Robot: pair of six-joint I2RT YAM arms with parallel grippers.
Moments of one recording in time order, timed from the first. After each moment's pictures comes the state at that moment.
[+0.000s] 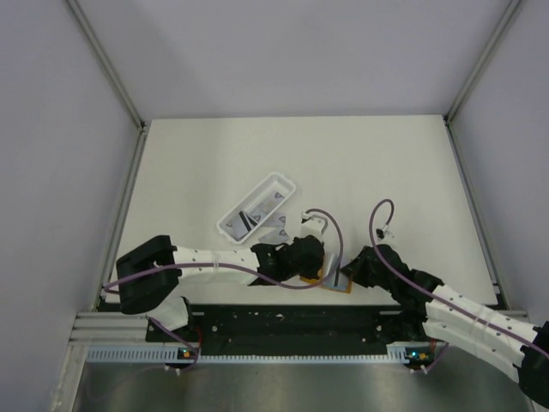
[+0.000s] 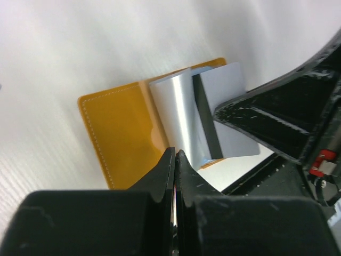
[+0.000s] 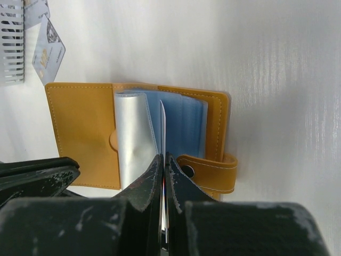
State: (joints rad) left arm -1.24 1.58 0.89 -0.09 -0.30 -0.75; right arm 0.79 0.65 0.18 -0.26 0.15 1.09
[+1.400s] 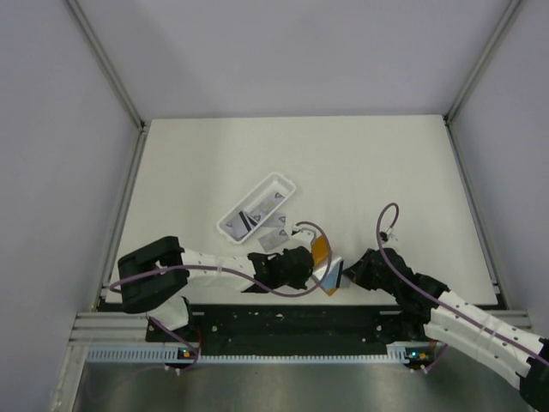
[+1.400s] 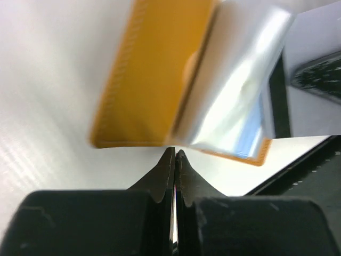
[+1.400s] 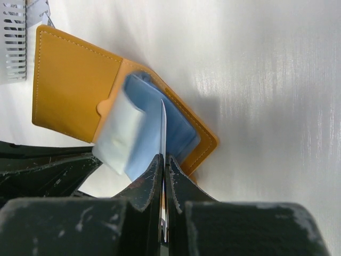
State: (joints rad) left arm -1.23 1.59 0.75 0.02 -0.25 -0.76; right arm 0.79 0.54 0.15 -0.33 0.15 1.10
